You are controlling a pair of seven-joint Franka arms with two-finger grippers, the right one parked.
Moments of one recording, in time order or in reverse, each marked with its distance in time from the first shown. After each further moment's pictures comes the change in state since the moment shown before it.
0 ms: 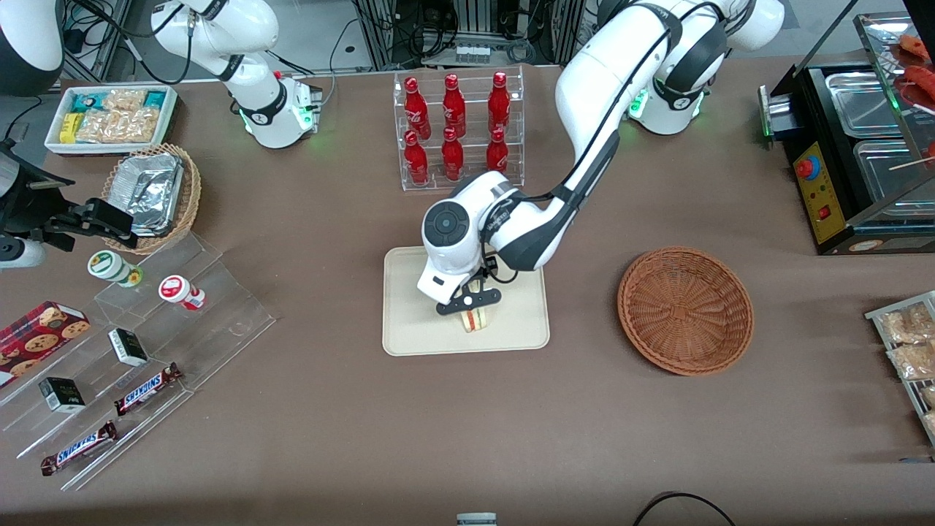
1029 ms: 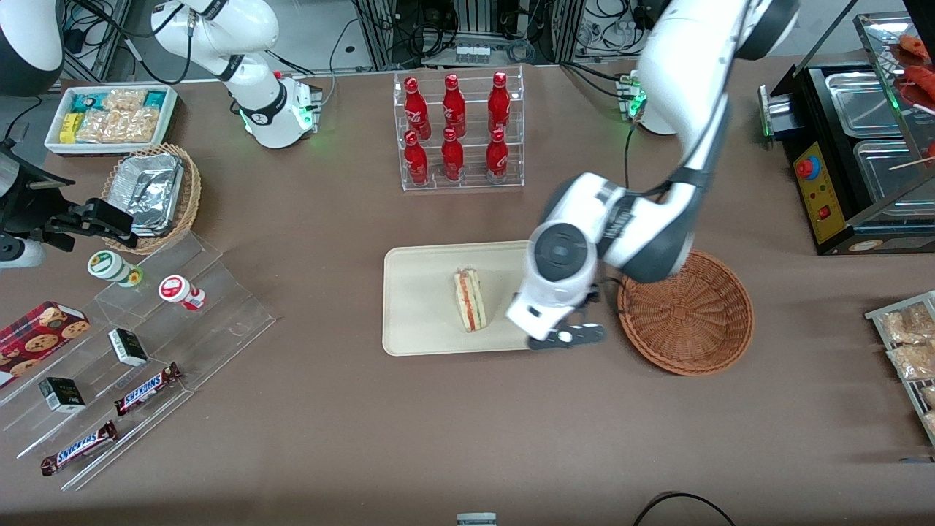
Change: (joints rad) arm 0.244 -0.234 0.083 -0.128 0.005 -0.169 0.428
